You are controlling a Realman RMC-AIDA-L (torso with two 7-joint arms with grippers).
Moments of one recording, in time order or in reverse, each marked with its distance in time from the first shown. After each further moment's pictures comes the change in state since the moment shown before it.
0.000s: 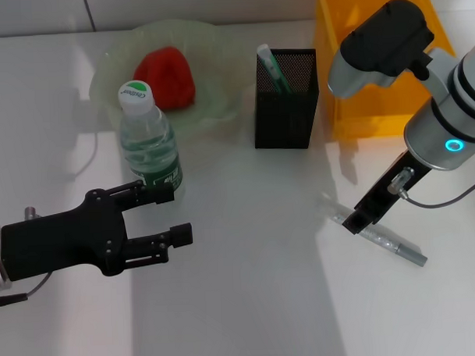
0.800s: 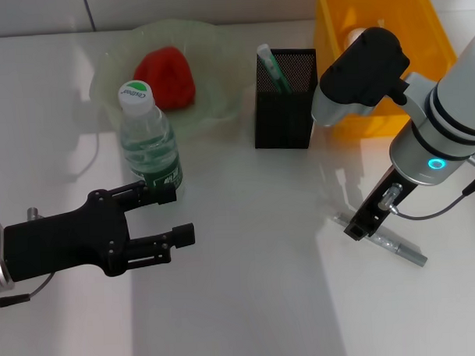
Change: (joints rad) left arm 0.000 -0.005 0.000 -0.001 0.000 -0.002 0.000; right arm 0.015 -0.002 -0.100 0.089 -0.011 0.092 -0.012
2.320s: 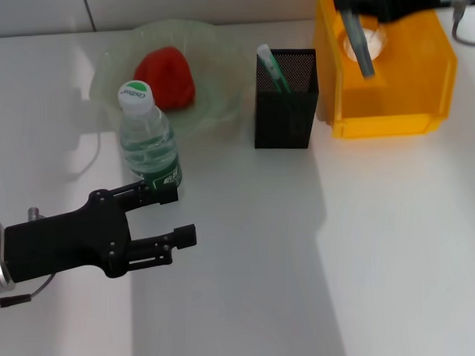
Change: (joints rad) left arm -0.001 -0.002 0.000 0.000 -0.003 0.009 0.012; right arm -0.255 -0.003 0.483 -0.494 0.477 0.175 -0.254
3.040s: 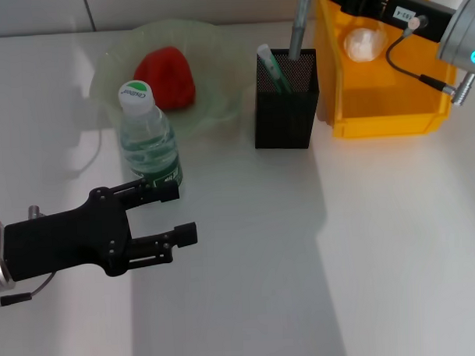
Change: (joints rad) left arm -0.002 -0.001 -0.003 0.000 -0.005 0.010 0.000; right arm 0.219 0.004 0.280 1.149 0.730 0.166 -0.899
